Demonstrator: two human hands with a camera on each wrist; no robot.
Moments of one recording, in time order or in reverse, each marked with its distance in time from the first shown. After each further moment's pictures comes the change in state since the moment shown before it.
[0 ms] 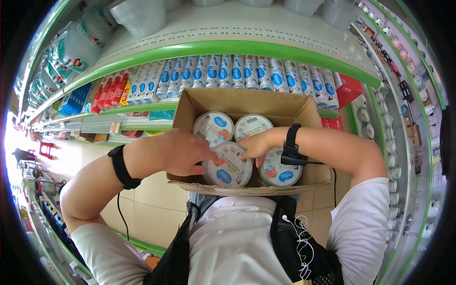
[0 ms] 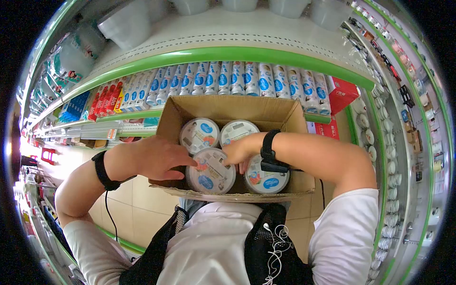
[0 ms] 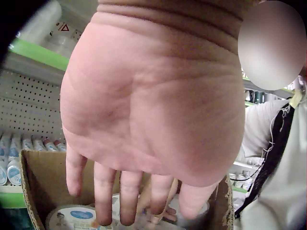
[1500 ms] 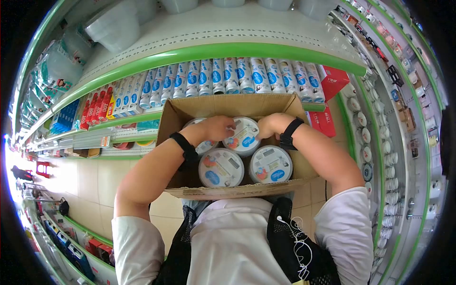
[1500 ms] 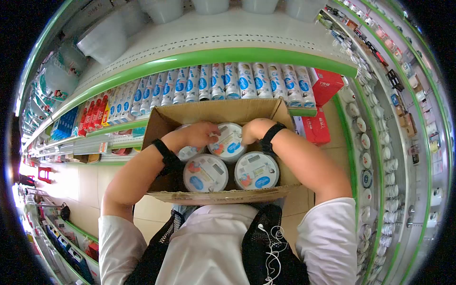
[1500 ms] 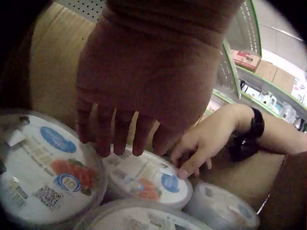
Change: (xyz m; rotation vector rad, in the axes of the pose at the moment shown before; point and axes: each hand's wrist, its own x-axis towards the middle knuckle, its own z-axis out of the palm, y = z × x) left_hand 0.201 -0.067 0.044 -0.562 0.163 -0.249; right_hand -0.038 0.072 -0.051 -0.314 0.415 0.463
